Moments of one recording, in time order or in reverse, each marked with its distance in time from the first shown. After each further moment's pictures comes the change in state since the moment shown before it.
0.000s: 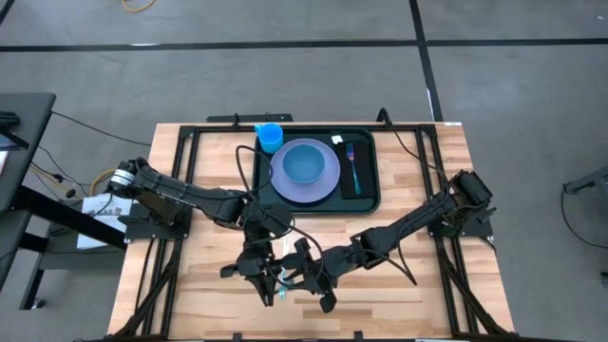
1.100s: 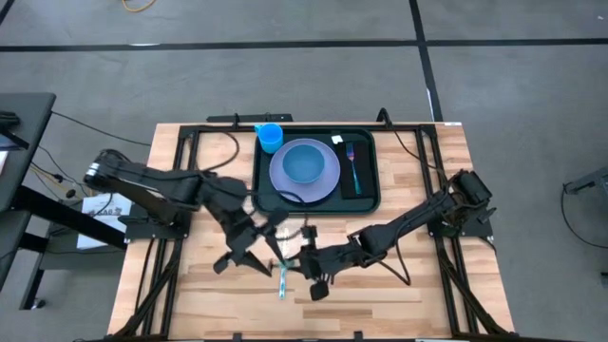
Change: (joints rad) left arm -0.017 -0.230 0.002 -0.053 -0.500 -0.342; right arm -0.018 0.001 0.002 -0.125 0.210 0.233
